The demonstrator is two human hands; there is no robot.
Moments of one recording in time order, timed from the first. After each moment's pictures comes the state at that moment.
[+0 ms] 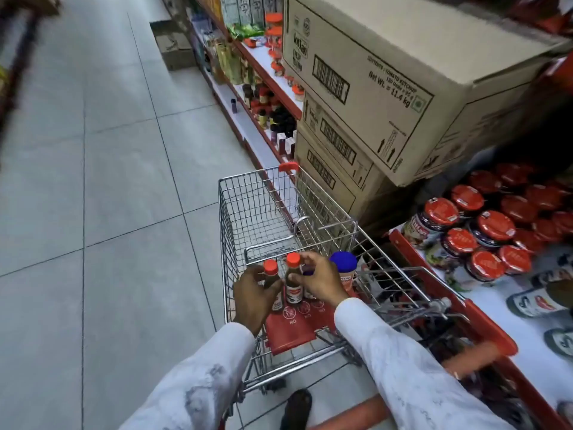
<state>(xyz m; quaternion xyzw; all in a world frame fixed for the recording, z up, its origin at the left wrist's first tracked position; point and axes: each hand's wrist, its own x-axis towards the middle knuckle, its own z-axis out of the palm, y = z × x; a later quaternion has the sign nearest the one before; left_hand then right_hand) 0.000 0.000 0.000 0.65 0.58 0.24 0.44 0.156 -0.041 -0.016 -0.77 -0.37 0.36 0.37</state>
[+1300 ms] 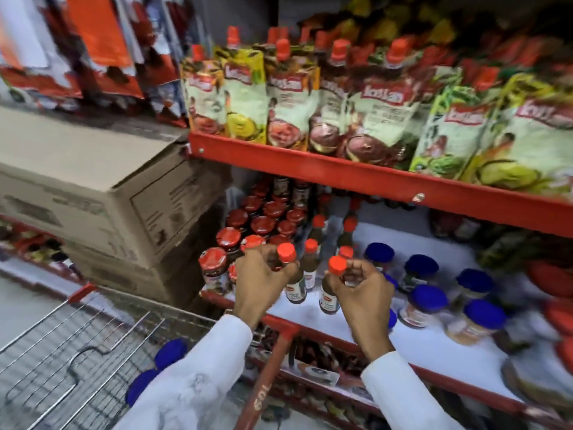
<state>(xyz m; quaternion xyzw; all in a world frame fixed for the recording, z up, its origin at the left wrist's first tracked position) 0.274 -0.188 0.174 0.84 0.11 0.19 0.49 0.295 -0.361 0.154 -0.83 0.04 -0.13 0.54</state>
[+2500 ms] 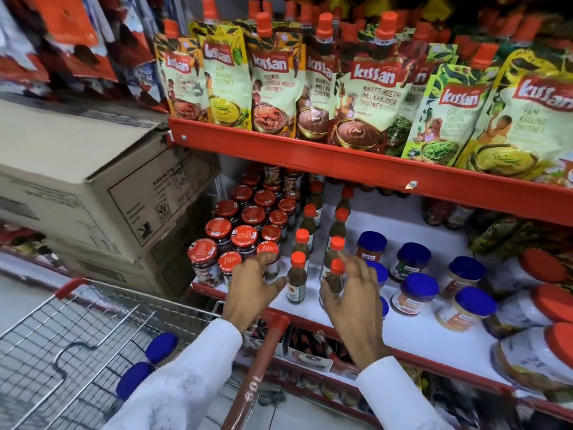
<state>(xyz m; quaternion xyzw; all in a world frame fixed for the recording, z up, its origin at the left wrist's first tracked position) 0.276 -0.186 0.137 0.90 0.09 0.10 0.42 0.280 -0.371 0.136 -0.94 -0.04 -0.12 0.32</state>
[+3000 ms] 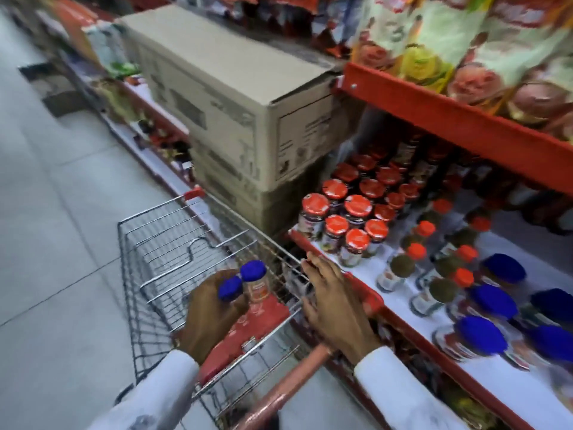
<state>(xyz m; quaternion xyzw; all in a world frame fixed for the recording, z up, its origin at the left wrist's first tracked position) 0.070 -0.067 0.085 0.81 0.37 0.19 0.41 0.224 -0.233 0.085 -0.87 -0.46 0.04 0.19</state>
